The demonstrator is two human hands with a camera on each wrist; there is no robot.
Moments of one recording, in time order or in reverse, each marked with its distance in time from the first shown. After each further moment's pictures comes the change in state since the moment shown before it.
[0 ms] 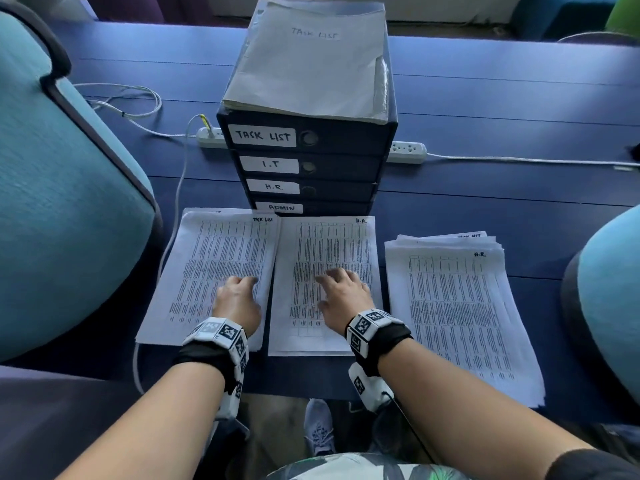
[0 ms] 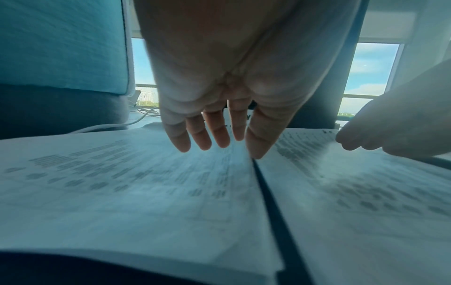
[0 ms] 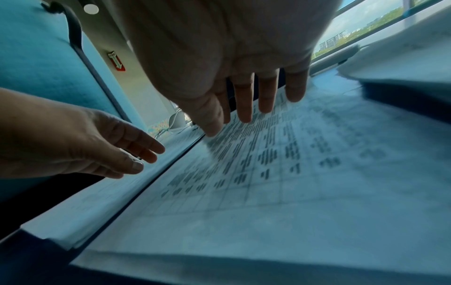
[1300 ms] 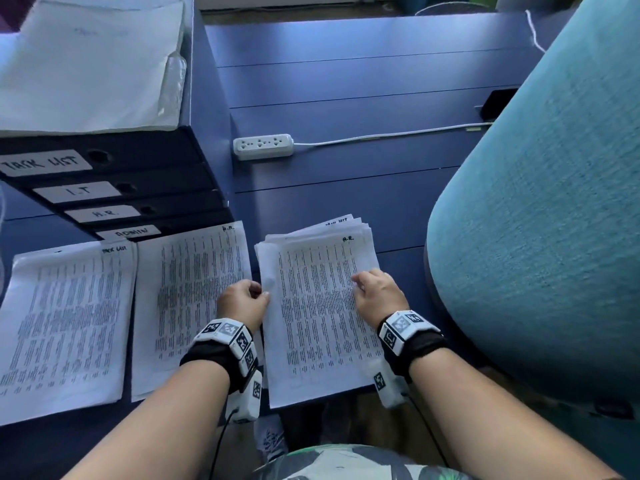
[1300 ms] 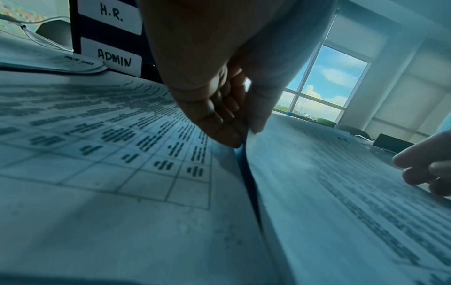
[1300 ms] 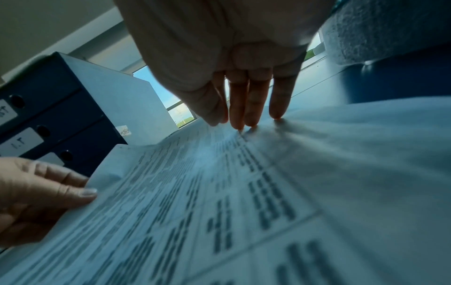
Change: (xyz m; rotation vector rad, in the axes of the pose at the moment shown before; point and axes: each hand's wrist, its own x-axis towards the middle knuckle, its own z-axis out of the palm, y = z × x) left_hand -0.022 0.221 0.092 -0.324 0.007 0.069; right_hand -0.101 0.246 -0.062 0.180 0.247 0.412
